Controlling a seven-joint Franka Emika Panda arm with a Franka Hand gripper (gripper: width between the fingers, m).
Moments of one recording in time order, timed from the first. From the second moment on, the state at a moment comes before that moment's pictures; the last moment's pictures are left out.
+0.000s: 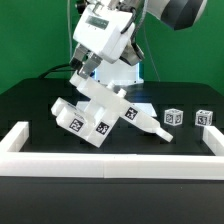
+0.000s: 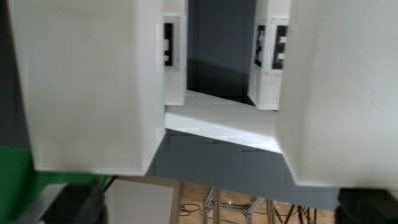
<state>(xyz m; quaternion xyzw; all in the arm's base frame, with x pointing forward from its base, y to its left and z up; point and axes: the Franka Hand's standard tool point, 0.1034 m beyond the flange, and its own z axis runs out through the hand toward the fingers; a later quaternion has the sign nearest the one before) 0.511 -0.097 0.130 0.77 -0.57 0.20 0.18</state>
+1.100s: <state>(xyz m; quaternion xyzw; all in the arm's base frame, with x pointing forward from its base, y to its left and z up) 0.507 -0.084 0.131 0.78 -0.56 0.21 0.18</state>
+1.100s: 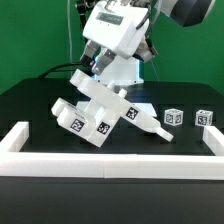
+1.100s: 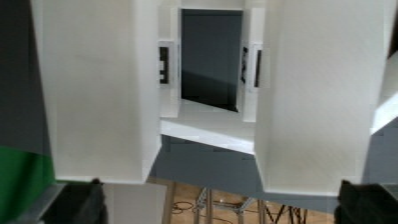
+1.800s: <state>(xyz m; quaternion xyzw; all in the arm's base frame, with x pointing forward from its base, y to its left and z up) 0.511 -0.109 0.124 0.78 -0.55 0.24 0.19</state>
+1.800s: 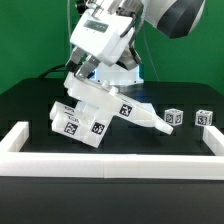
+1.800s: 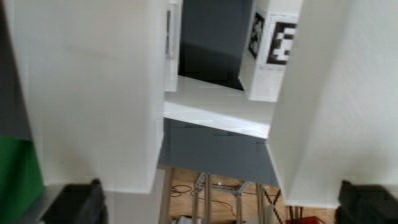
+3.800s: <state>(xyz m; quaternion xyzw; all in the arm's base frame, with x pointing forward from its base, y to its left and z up) 0.515 -0.095 0.172 0.77 -0.56 0.25 0.19</state>
